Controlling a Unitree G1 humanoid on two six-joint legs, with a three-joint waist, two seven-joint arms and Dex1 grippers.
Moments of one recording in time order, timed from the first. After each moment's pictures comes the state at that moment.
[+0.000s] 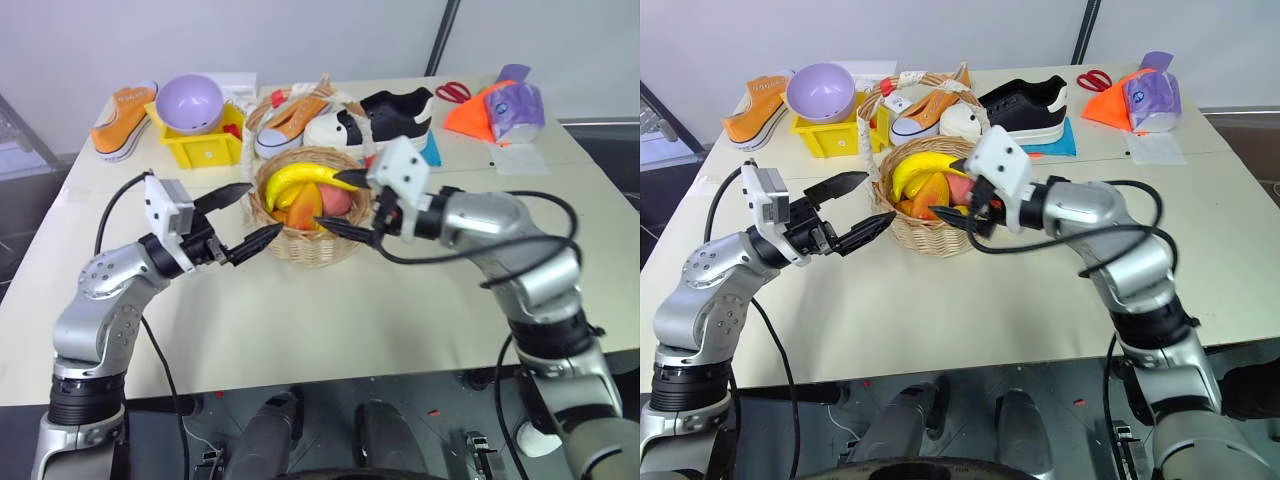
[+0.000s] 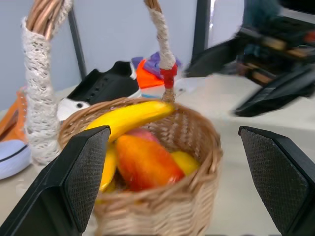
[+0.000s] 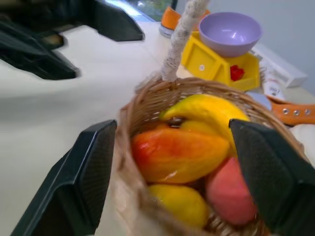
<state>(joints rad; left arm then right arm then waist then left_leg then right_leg) -0.29 0.53 0.17 -0.32 -0.63 0.40 -0.81 -0.62 -0.57 0.10 -0.46 0.40 0.76 0.73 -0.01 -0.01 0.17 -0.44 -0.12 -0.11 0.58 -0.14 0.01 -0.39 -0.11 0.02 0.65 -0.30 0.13</state>
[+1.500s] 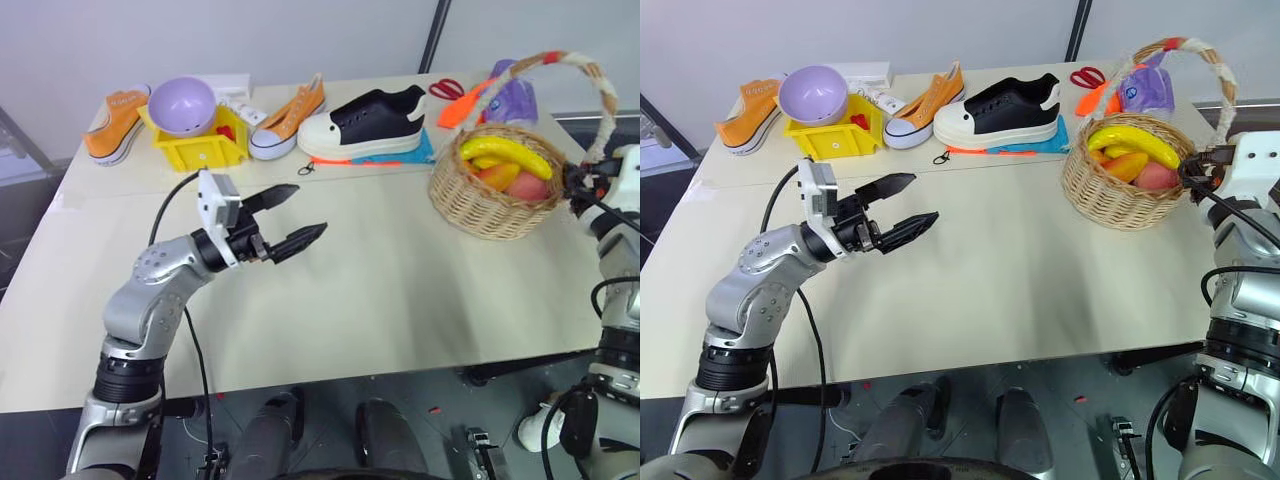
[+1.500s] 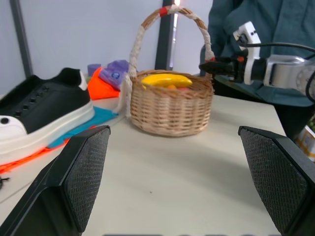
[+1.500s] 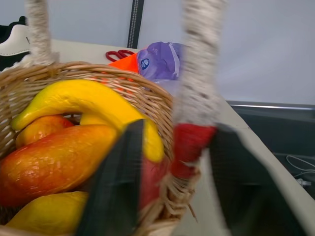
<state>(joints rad) -0.39 0.43 0.02 -0.28 -0.61 0.42 -0.80 -0.48 -0.67 -0.48 0.21 0.21 0.35 0.31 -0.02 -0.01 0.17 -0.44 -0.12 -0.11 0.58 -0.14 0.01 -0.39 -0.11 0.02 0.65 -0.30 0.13</state>
